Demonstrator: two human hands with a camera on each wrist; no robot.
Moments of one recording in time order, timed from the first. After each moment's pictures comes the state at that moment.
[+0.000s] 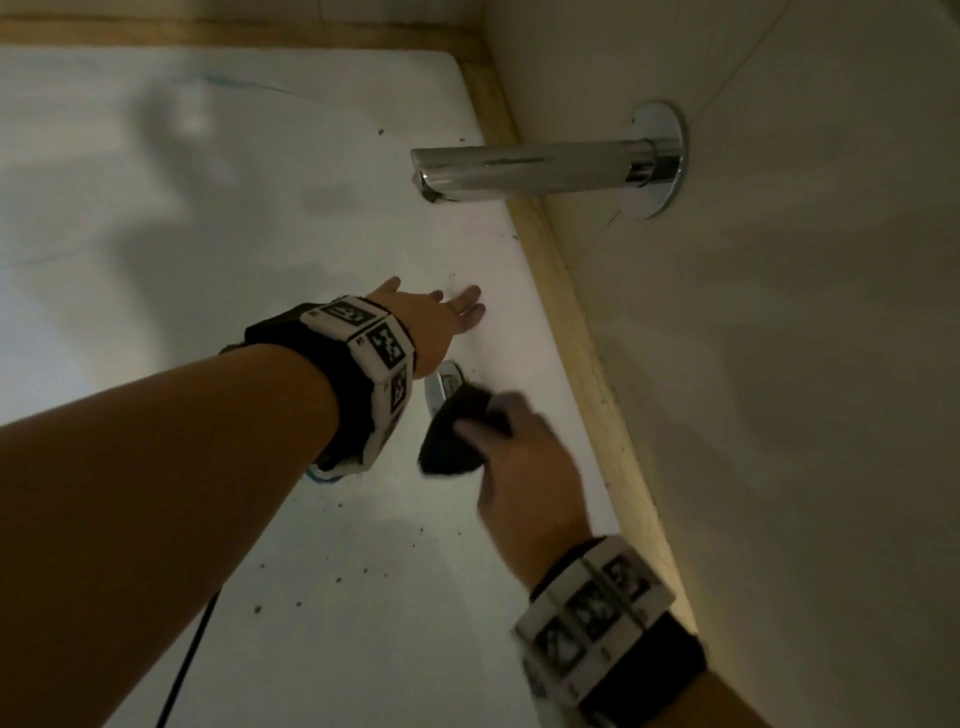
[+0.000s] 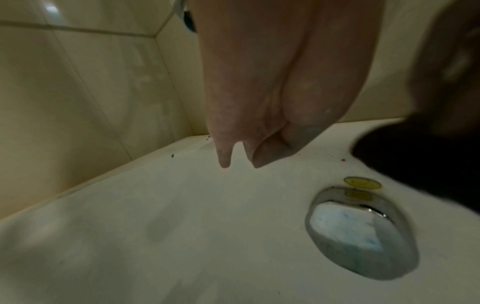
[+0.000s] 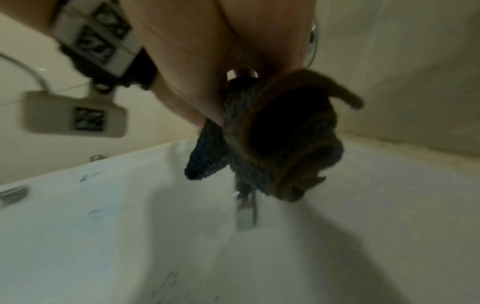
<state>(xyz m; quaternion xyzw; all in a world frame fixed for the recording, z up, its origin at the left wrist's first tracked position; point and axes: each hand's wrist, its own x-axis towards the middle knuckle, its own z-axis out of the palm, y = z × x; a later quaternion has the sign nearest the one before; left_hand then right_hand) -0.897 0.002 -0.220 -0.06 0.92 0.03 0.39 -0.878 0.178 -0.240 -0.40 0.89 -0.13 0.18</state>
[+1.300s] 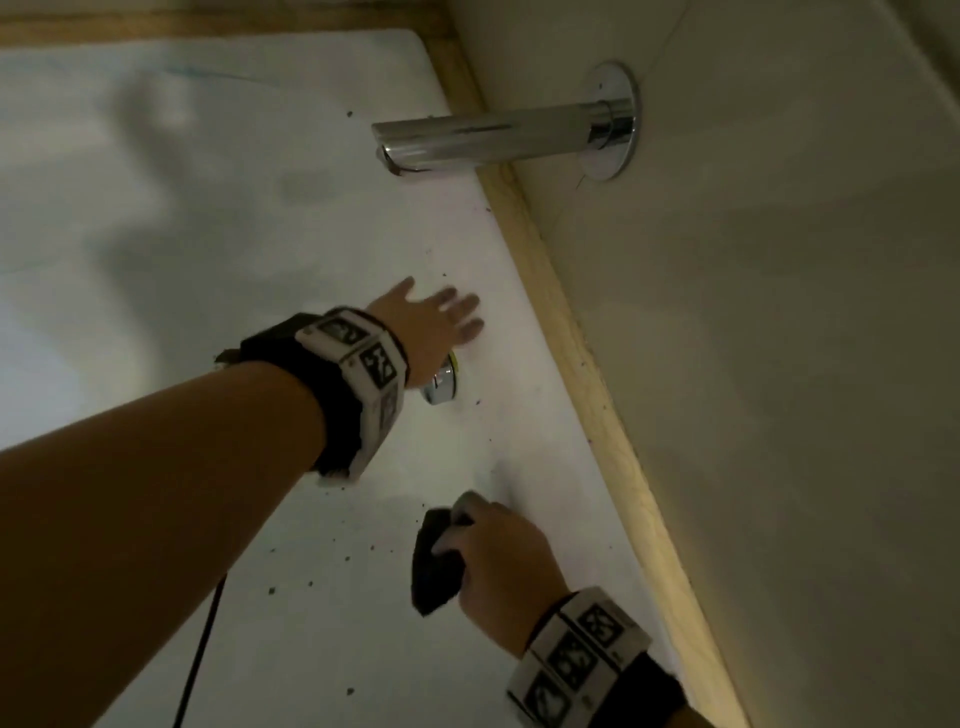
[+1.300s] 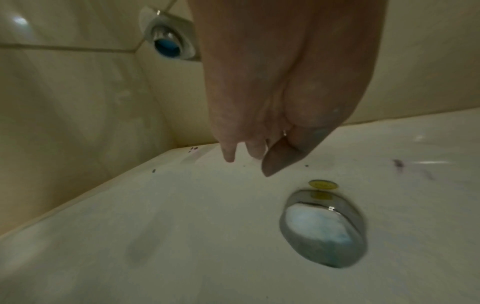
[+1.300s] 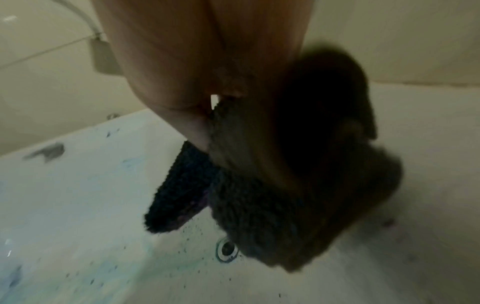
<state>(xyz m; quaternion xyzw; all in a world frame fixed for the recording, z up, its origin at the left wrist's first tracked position) -0.881 0.033 -0.219 0.01 0.93 -0.02 0.37 -0.825 0.223 -0.241 -0.41 0.82 -0.02 0.40</state>
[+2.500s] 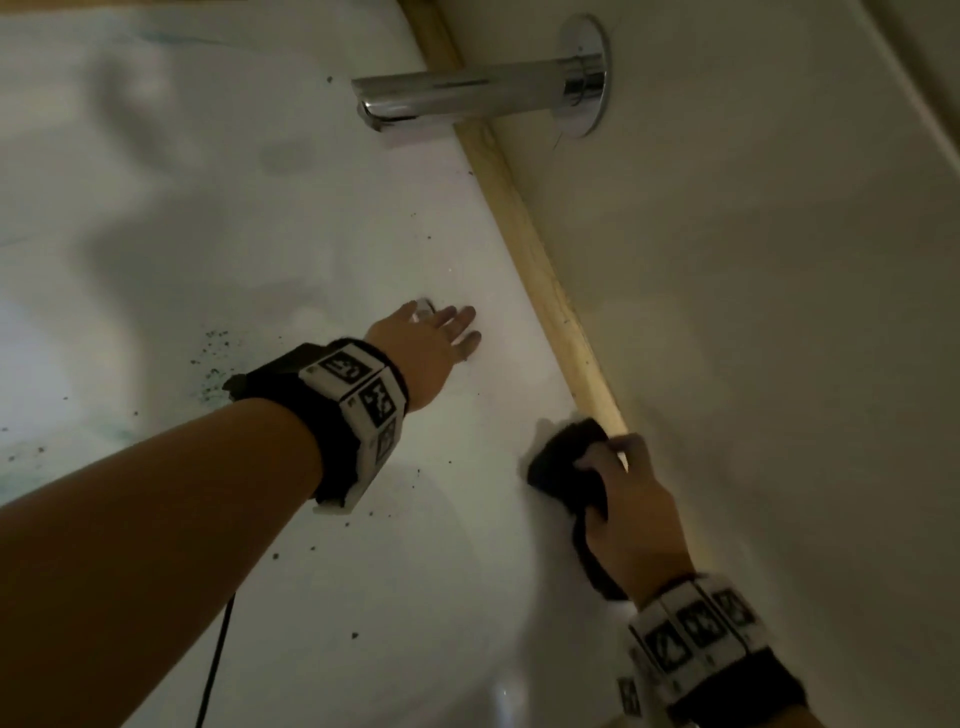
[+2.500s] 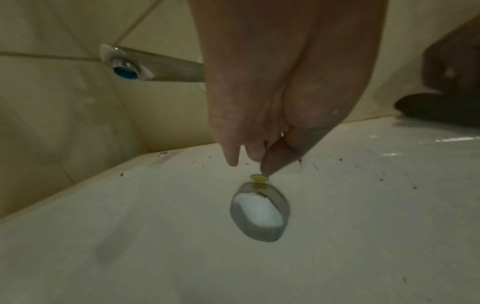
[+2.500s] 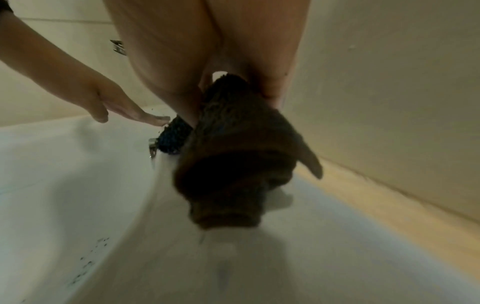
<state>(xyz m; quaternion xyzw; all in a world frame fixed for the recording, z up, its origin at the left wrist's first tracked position) -0.847 0.074 -0.216 0.03 0.93 -0.01 0.36 -0.851 0.317 -0.225 -0.25 0.93 -0.10 0.24</state>
